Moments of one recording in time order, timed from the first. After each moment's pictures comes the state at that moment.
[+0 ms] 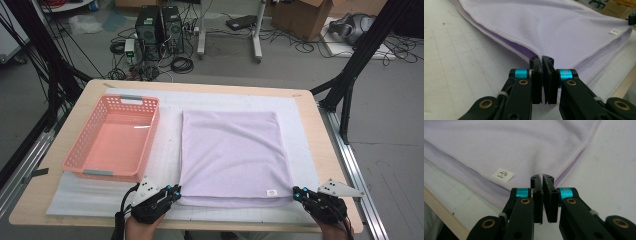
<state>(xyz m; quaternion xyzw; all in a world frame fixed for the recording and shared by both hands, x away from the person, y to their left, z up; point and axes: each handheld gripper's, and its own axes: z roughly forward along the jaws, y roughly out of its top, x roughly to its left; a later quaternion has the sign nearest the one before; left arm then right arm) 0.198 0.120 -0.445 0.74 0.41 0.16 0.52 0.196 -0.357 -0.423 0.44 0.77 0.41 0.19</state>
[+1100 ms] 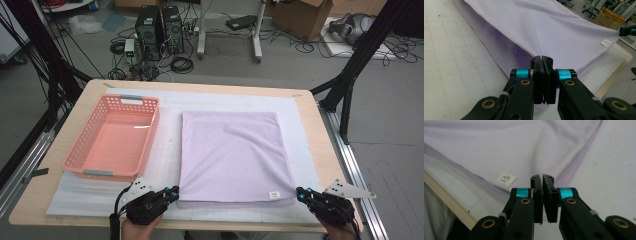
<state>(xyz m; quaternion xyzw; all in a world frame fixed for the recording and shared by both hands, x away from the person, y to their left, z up) 0.188 0.128 -0.429 0.71 0.44 0.11 0.54 0.187 -0.364 -0.406 0.44 0.77 0.43 0.18</state>
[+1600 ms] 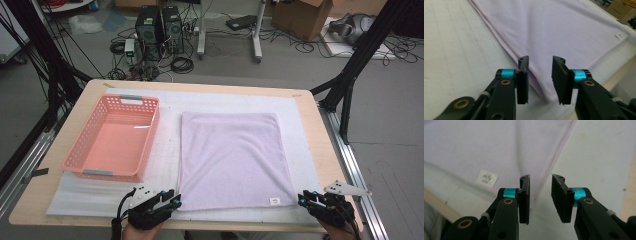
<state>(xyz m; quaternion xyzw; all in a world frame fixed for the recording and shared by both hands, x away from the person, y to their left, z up) 0.188 0.124 -0.441 0.72 0.45 0.14 0.50 0.192 -0.375 -0.422 0.50 0.77 0.37 0.16</state>
